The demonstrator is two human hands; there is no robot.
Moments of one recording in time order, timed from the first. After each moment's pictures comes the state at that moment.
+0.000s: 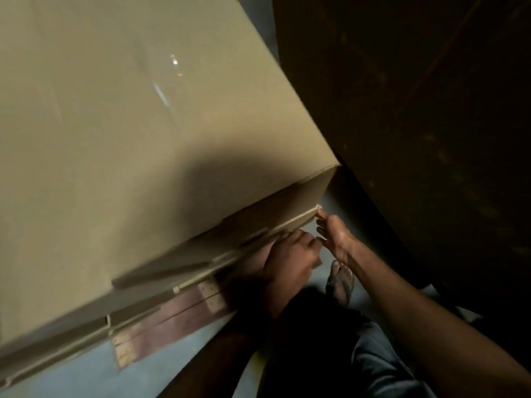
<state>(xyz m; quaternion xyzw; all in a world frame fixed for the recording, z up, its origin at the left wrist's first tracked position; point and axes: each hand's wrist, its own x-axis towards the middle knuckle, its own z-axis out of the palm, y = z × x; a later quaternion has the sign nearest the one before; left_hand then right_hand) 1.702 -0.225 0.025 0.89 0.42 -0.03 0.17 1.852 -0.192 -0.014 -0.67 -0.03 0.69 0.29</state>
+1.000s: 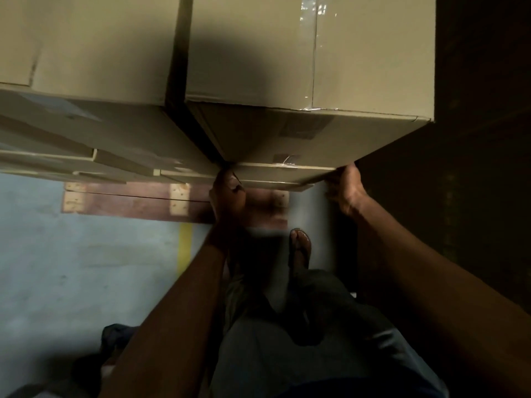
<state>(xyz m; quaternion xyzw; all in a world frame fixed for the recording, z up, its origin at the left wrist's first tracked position) 1.634 -0.274 -0.012 0.27 0.86 0.30 0.30 1.868 -0.158 0.023 -0.69 -0.25 0.65 0.20</state>
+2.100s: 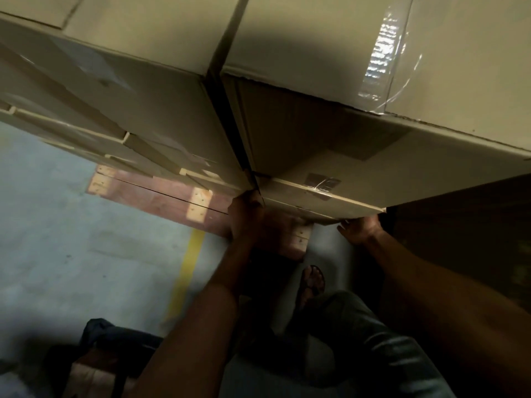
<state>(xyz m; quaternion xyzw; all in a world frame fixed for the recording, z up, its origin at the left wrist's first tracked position) 1.630 -0.270 -0.056 0.25 0.90 0.25 0.25 1.866 -0.133 -0.102 -0.66 -0.06 0.72 0.21</state>
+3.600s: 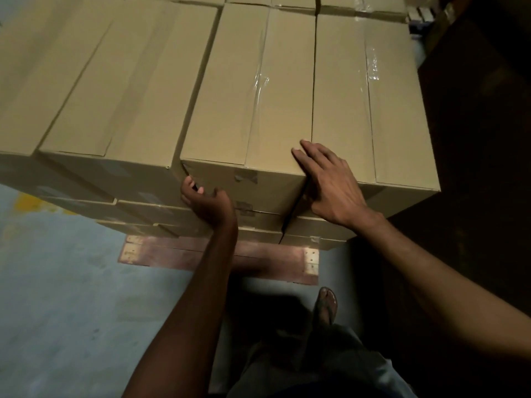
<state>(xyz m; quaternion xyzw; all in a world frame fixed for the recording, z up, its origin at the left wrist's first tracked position) 1.446 -0.293 0.169 0.07 0.76 0.63 0.13 1.671 -0.211 0.274 -0.39 -0.92 0.07 0.06</state>
